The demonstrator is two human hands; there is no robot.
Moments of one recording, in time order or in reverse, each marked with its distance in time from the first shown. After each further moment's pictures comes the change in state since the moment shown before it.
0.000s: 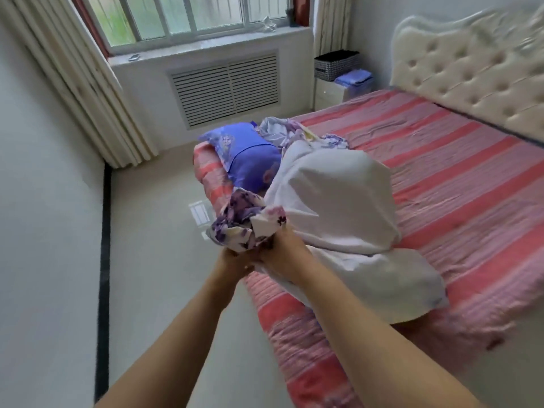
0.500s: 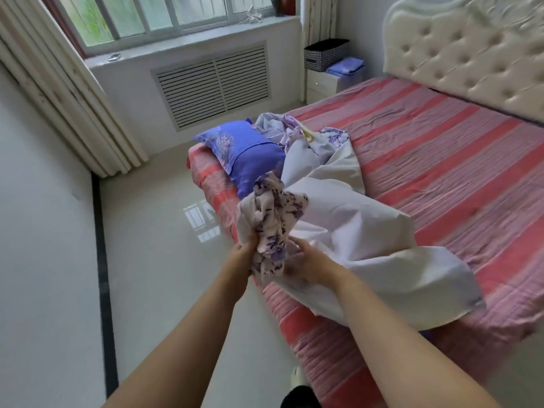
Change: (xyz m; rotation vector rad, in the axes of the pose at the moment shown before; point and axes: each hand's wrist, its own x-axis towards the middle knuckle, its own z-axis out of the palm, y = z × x) left_hand 0.090 -0.003 -0.086 0.033 -0.006 -0.174; right_hand 0.043 0.005 0.034 0.321 -0.307 0.409
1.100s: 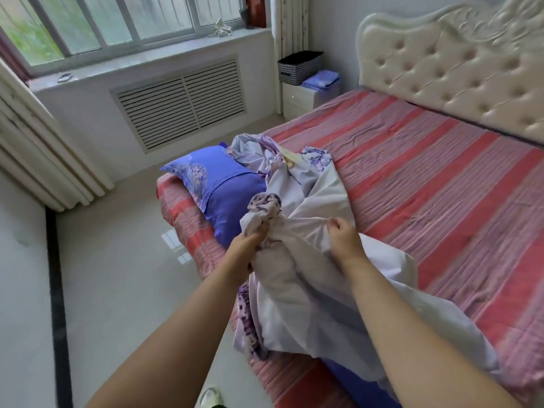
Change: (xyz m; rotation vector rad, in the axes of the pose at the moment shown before) left_hand 0.234 0.110 0.051 -0.072 -0.028 -0.061; right_hand 0.169 -0.039 -0.176 0.235 0.743 0.007
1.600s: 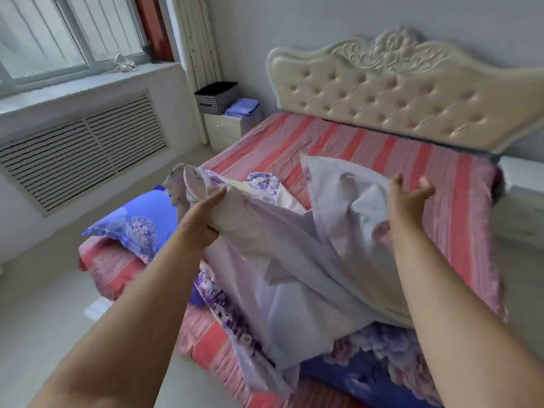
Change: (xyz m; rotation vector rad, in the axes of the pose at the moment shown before) left_hand 0.177 0.156 -0.049 -0.060 -0.416 0.022; right_hand 0.071 -0.071 -0.047 0.216 0.906 0.102
